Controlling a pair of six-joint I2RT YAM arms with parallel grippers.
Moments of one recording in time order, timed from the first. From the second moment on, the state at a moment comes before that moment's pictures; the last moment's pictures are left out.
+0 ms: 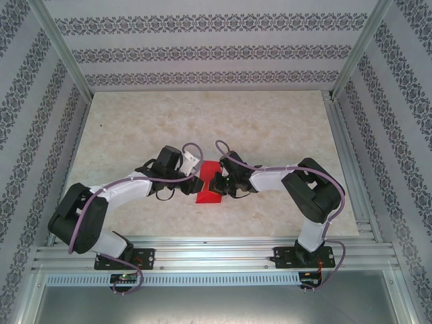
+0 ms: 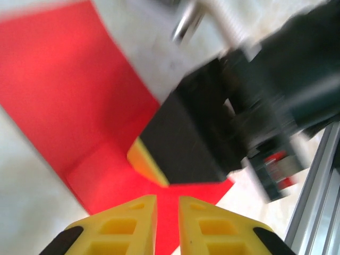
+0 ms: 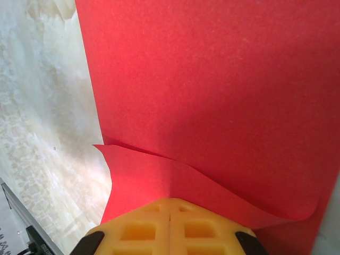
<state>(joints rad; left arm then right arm) -0.54 1.48 0.70 -0.13 0.58 -0.16 0.72 1.81 0.84 0.00 -0.41 0.94</state>
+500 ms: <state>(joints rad) -0.56 1.64 0.68 -0.07 0.63 -0.20 0.72 1.81 0.85 -0.01 -0.41 0.92</state>
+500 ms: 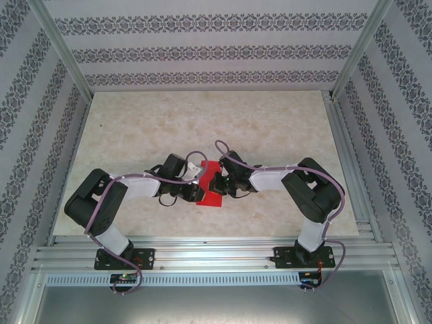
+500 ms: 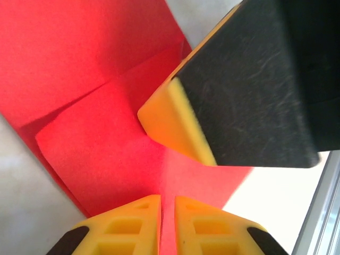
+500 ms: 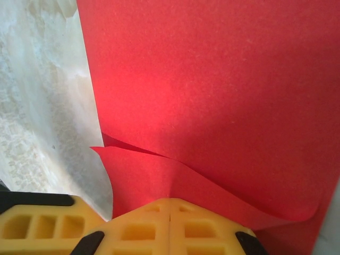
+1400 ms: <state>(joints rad) -0.67 1.45 0.42 0.12 0.48 -0.39 0.74 1.82 0.87 -0.06 -0.44 0.89</state>
